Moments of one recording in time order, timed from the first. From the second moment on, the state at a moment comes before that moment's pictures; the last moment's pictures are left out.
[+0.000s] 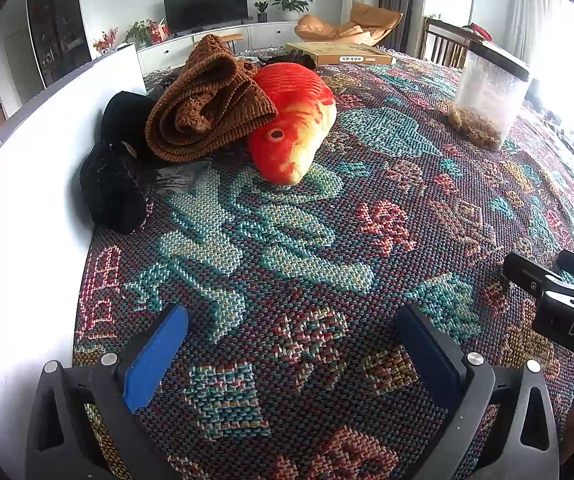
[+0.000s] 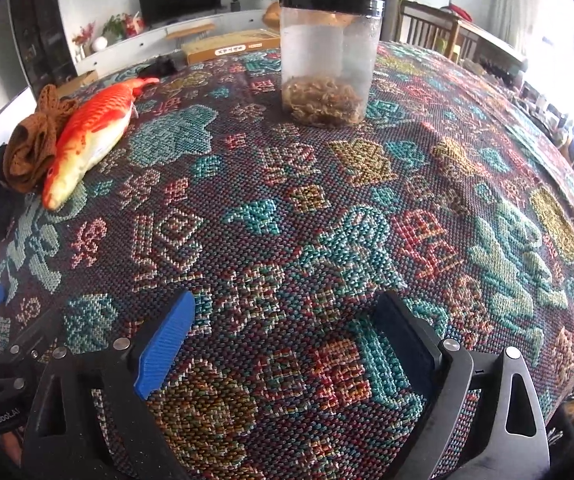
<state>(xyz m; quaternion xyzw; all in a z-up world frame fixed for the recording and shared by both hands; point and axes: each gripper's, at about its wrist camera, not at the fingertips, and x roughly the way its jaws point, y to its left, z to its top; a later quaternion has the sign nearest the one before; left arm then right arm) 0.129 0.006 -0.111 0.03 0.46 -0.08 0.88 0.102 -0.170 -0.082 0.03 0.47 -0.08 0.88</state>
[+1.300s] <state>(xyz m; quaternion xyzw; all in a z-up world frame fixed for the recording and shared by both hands) 0.122 0.021 -0.111 0.03 0.46 -0.08 0.88 0.099 -0.172 -0.082 0.03 0.47 -0.08 0.88</state>
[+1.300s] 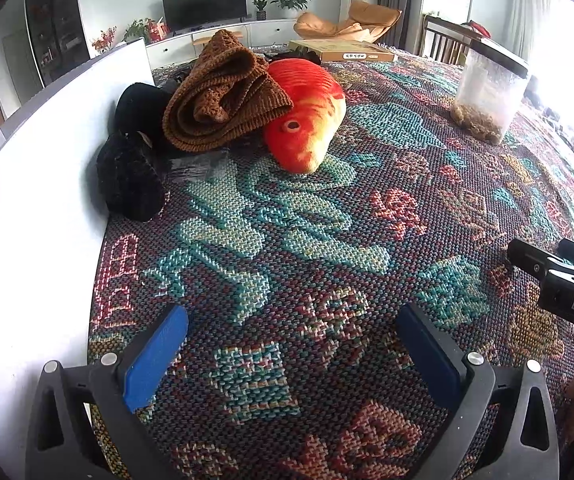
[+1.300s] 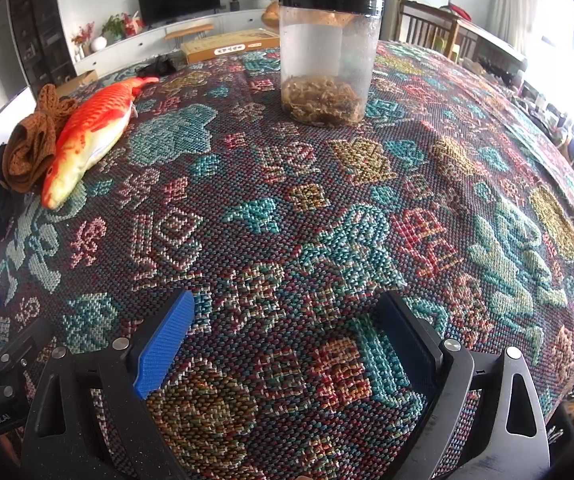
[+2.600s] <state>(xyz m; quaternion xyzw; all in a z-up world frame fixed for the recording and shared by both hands) 0.104 0.036 -0.110 0.04 0.46 -0.09 0.88 0.297 -0.054 -0.073 0.01 0.53 0.16 0.83</state>
